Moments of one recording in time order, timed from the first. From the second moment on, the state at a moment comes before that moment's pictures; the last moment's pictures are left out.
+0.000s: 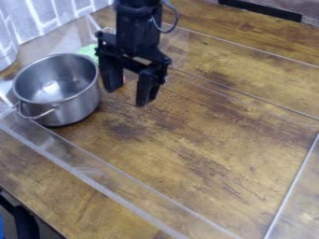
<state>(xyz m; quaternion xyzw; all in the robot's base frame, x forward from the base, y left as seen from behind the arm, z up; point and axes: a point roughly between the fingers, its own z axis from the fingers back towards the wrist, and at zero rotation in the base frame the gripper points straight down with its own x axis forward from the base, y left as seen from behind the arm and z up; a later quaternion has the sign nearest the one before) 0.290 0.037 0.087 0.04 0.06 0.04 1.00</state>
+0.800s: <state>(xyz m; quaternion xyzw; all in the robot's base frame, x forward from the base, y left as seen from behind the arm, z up) 0.316 0.064 0.061 0.06 0.05 0.10 0.99</state>
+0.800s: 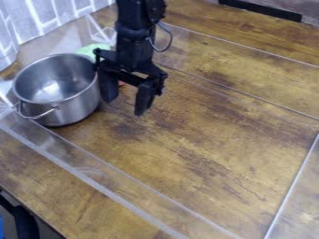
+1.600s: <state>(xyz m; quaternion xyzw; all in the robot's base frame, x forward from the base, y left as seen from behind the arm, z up) 0.355 0.136 0.081 0.06 -0.02 0.10 0.99</state>
